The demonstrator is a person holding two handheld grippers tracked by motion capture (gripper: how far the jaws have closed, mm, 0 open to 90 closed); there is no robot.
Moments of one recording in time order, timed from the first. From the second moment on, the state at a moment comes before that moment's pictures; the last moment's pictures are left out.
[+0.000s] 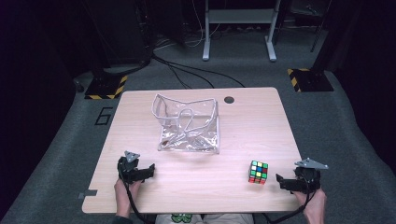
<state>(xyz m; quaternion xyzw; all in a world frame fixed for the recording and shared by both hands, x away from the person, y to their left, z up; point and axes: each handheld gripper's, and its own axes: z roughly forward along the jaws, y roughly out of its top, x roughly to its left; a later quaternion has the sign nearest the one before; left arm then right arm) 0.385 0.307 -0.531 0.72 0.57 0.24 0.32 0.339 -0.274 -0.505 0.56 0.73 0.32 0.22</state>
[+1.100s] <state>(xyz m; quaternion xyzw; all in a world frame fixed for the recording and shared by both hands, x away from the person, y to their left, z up) 0.384 0.307 -0.531 0.72 0.57 0.24 0.32 0.332 -0.213 -0.451 0.52 0.76 0.34 0.21</state>
